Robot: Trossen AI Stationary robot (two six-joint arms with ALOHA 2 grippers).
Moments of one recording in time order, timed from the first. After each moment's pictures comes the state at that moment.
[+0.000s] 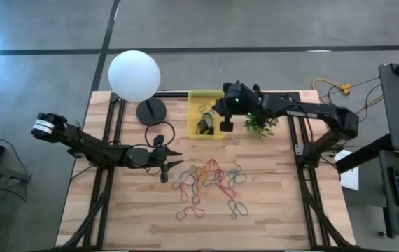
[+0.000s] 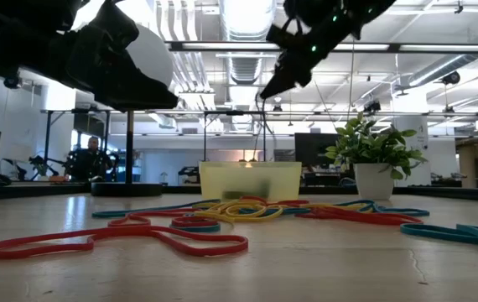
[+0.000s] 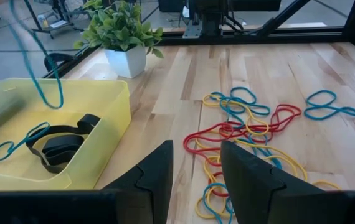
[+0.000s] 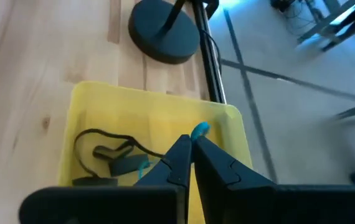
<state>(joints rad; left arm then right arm) -0.24 1.22 0.35 0.59 -0.40 -0.07 -0.36 1.57 1.21 -0.28 0.06 -0.46</state>
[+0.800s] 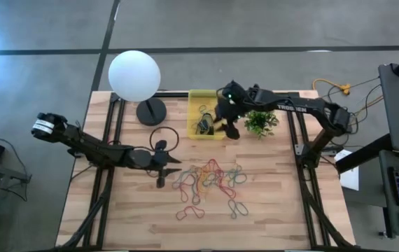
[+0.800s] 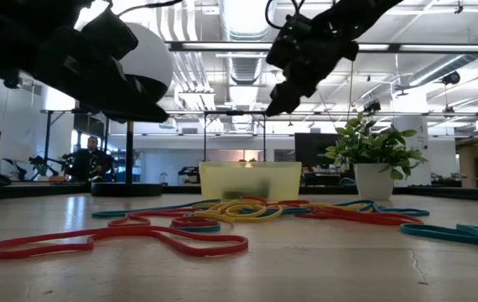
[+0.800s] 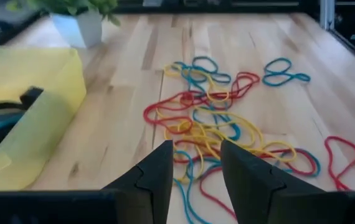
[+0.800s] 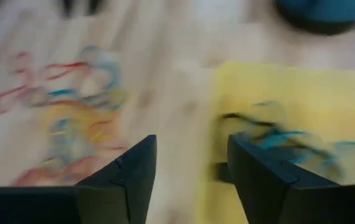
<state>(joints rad) -0.24 1.22 0.36 0.48 -0.25 -0.12 -0.43 1.66 1.25 -0.52 -0.52 -0.37</state>
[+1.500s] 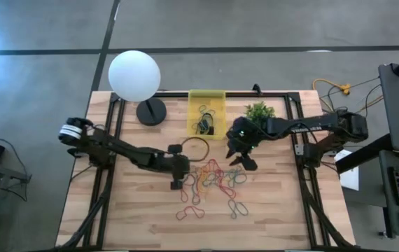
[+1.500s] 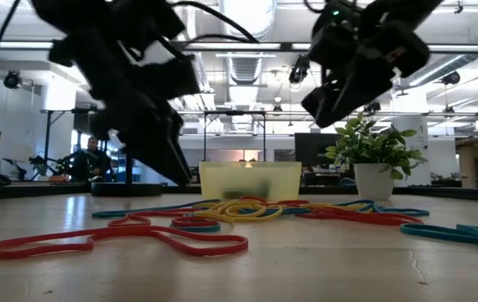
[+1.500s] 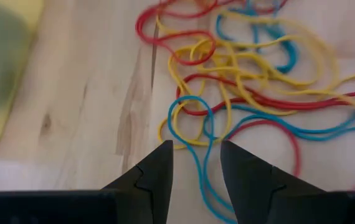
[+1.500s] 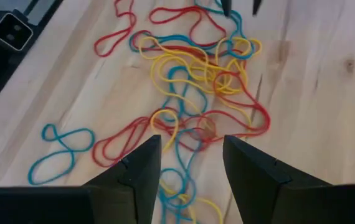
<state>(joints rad) -0.20 1.62 0.80 -0.08 -0.24 -0.15 -0.16 1.43 0.83 -0.32 -0.52 -0.23</state>
